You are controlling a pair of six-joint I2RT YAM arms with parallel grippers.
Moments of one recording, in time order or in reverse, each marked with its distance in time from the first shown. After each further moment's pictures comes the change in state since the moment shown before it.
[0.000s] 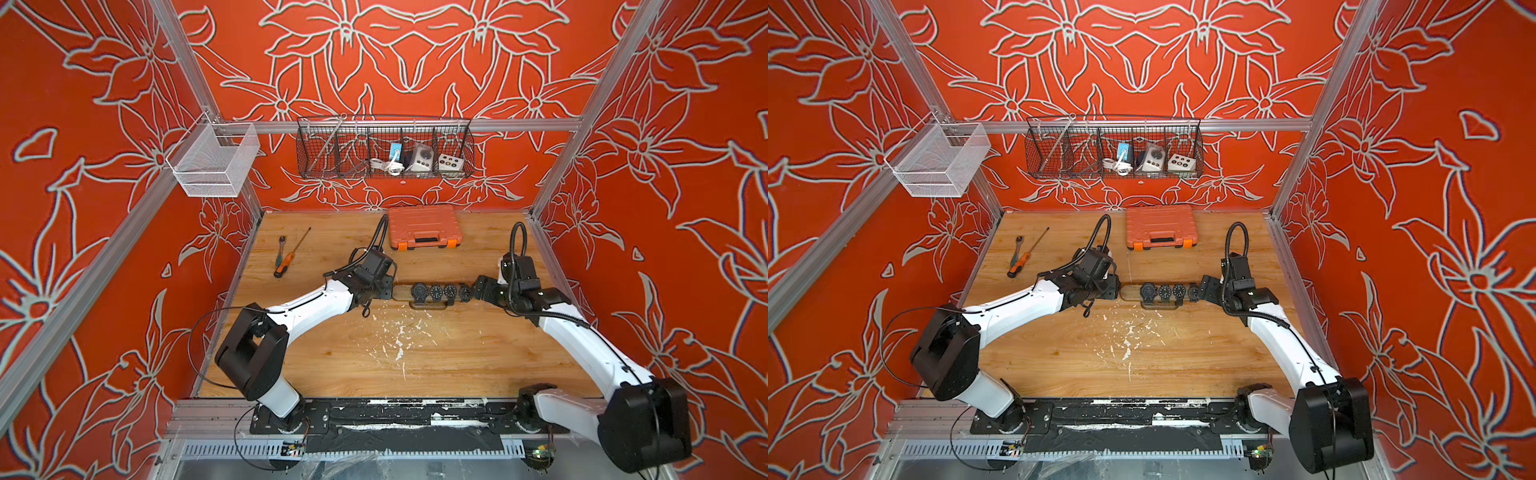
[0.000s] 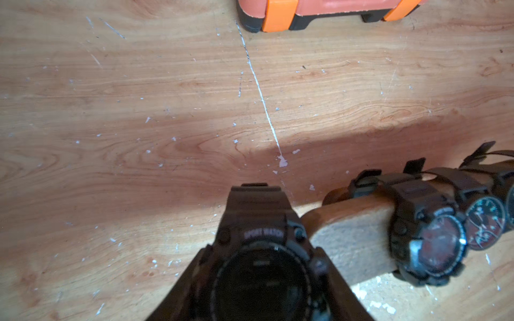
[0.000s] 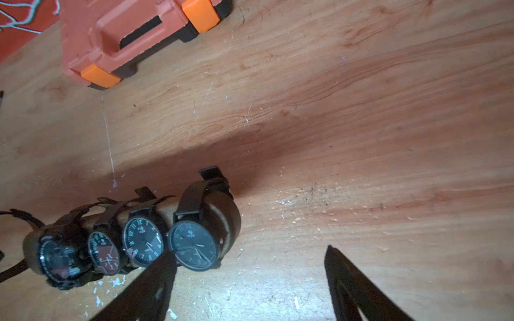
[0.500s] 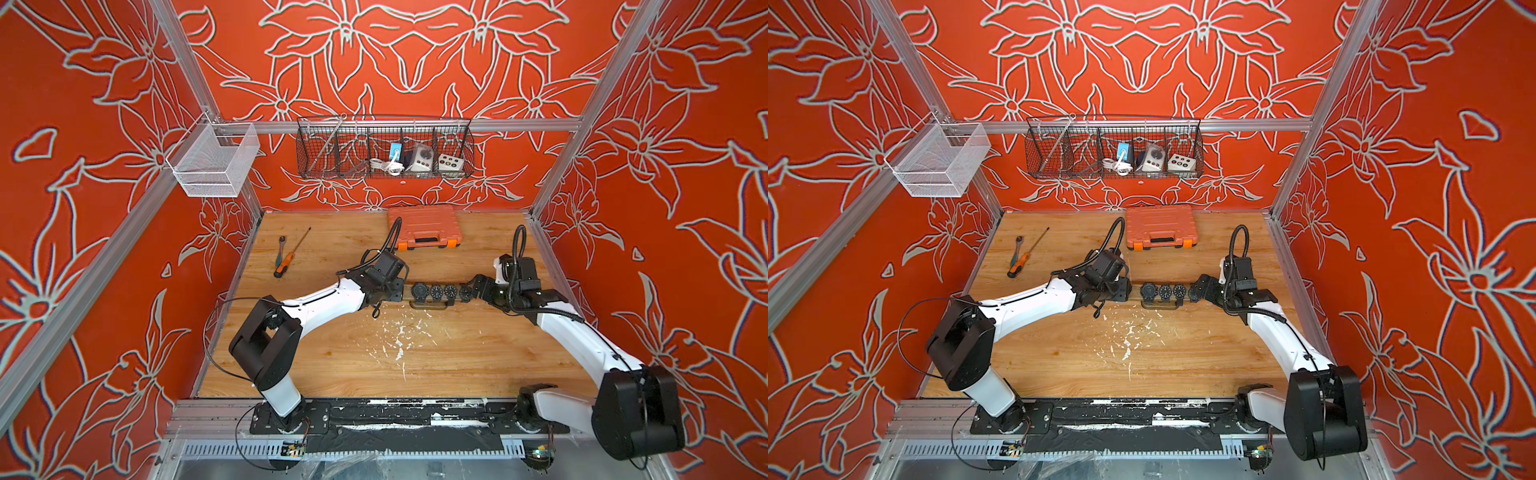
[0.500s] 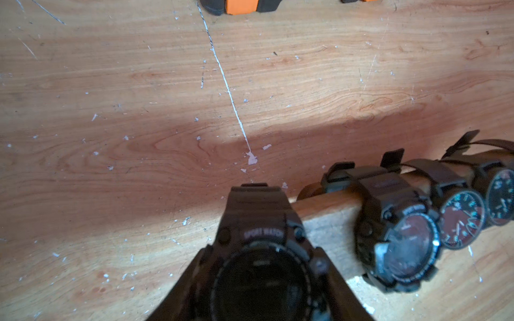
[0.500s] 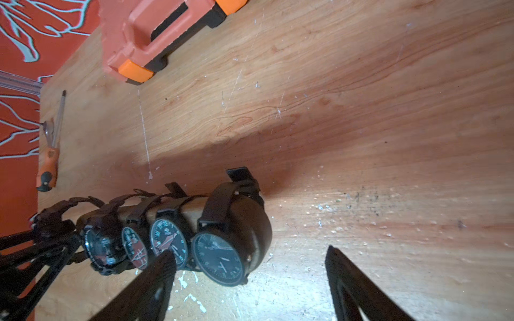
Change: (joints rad) left arm -0.055 0.071 0.052 -0.001 0.010 -0.029; right arm -0.043 0.041 -0.047 0.109 -0.198 0.016
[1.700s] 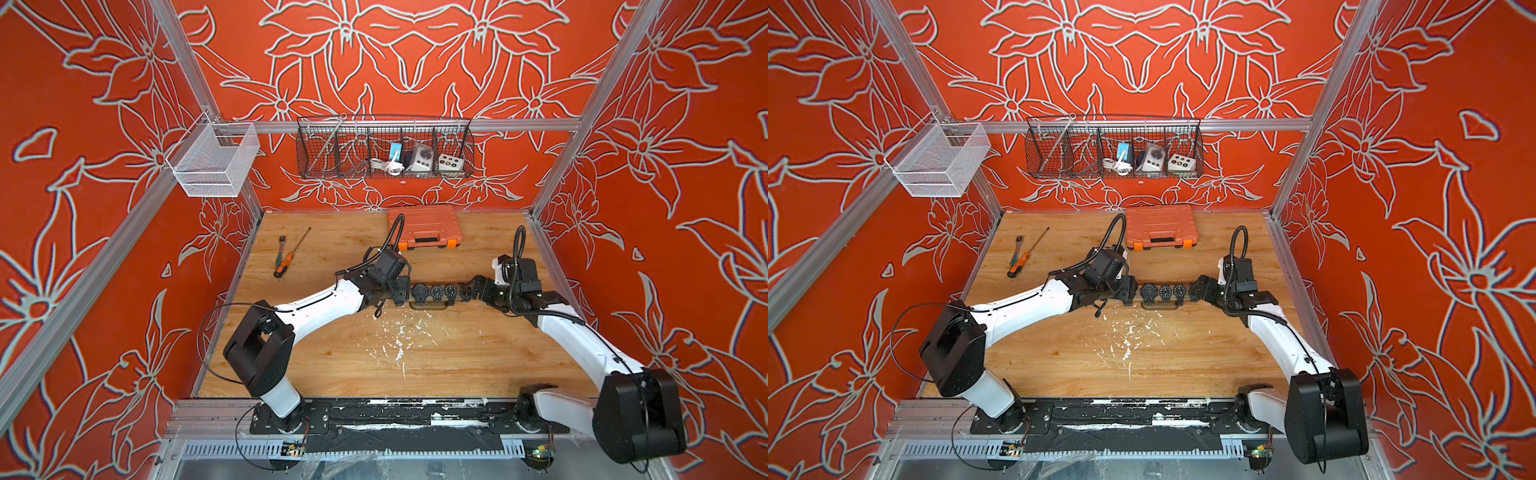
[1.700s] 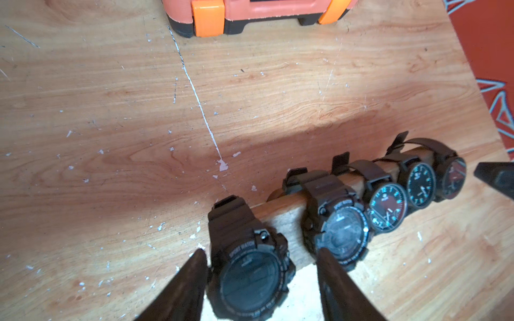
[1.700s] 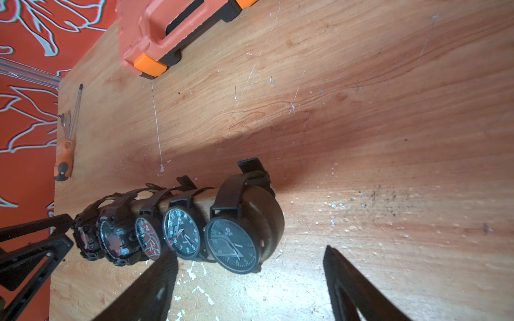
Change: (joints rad) left arm -0.023 -0.042 0.011 0.019 0.038 -0.001; right arm 0.000 -0.018 -0.015 0.010 -0.034 -0.008
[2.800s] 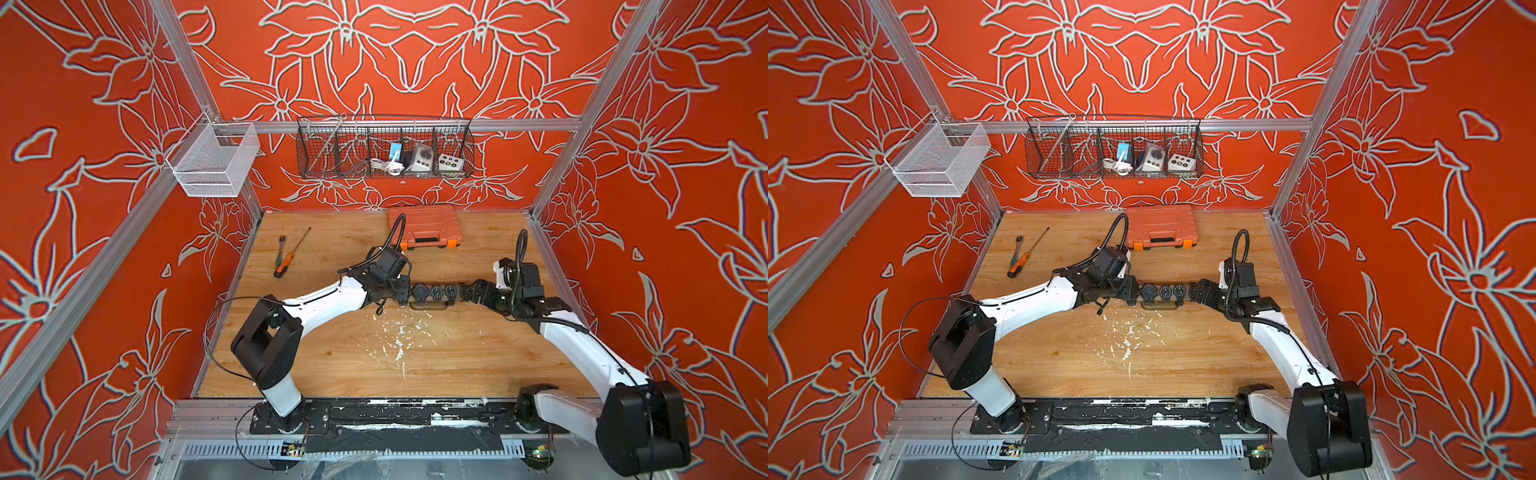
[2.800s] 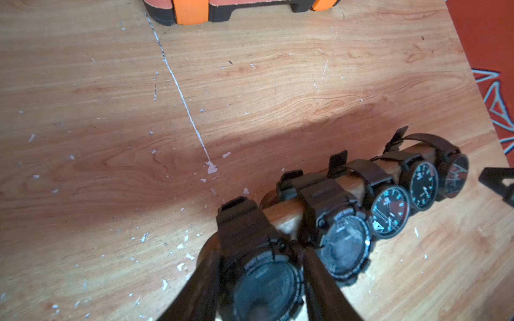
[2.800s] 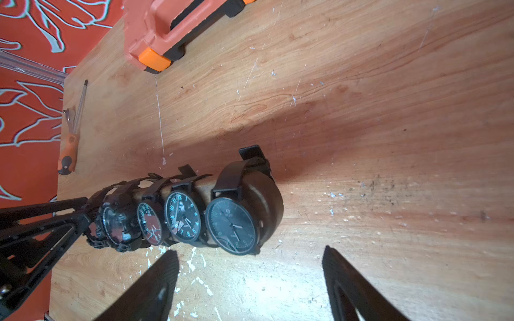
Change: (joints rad) left arm 0.016 0.058 0.032 0.014 0.080 0.019; right arm 0.000 -0.060 -0.042 -0.001 -0.007 -0.008
